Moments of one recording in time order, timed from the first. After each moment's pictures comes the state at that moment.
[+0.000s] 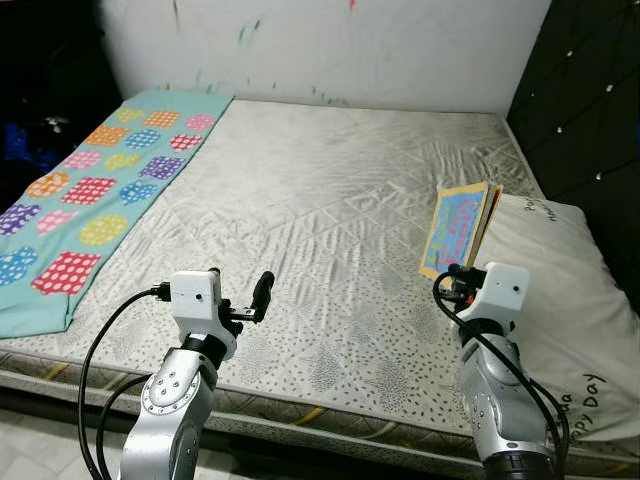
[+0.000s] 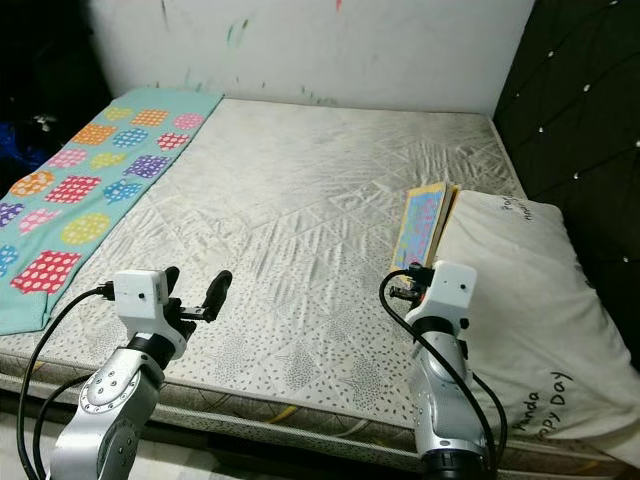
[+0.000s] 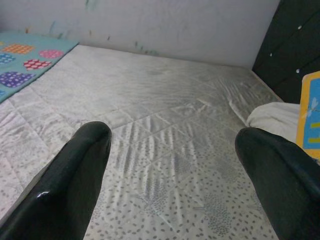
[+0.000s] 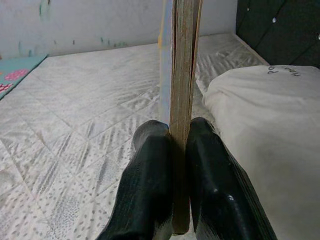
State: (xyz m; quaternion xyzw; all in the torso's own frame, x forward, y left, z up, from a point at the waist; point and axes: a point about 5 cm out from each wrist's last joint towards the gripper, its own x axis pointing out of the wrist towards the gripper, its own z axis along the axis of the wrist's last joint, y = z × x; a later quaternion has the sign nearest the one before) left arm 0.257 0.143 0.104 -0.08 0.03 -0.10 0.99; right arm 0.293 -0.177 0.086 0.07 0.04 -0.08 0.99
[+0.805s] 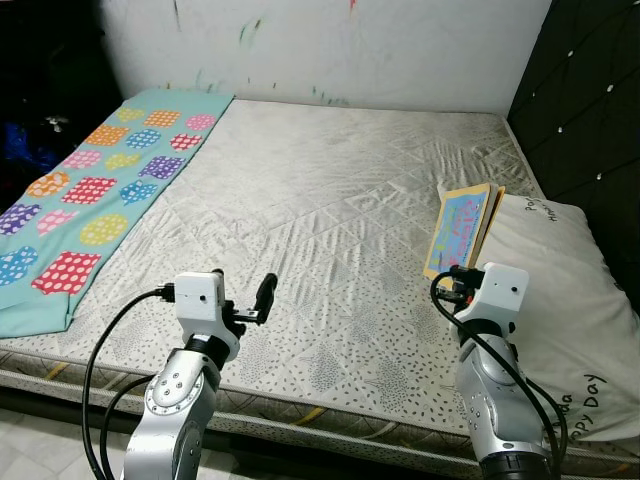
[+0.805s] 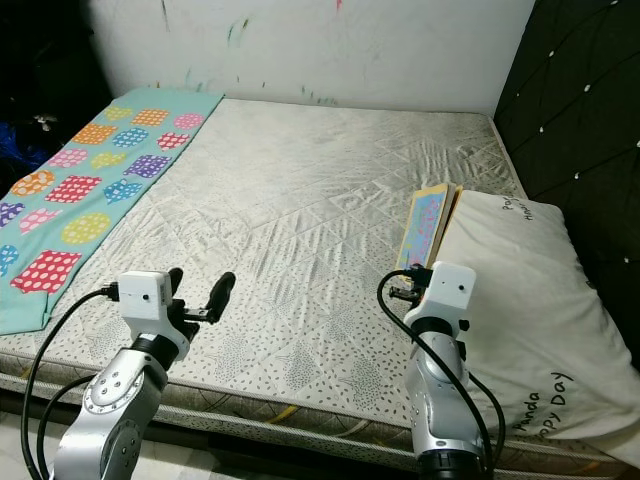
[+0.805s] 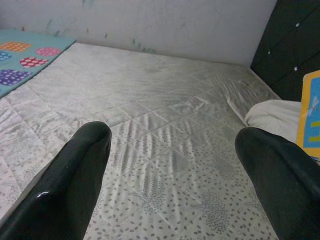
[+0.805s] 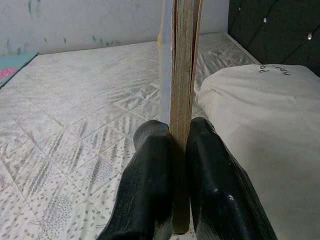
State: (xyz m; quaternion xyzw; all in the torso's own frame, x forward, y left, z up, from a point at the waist) left arm 0.257 0.140 0.102 -0.08 0.04 -0.11 0.99; right arm 0.293 -0.175 0.085 0.06 0.04 -0.10 0.99
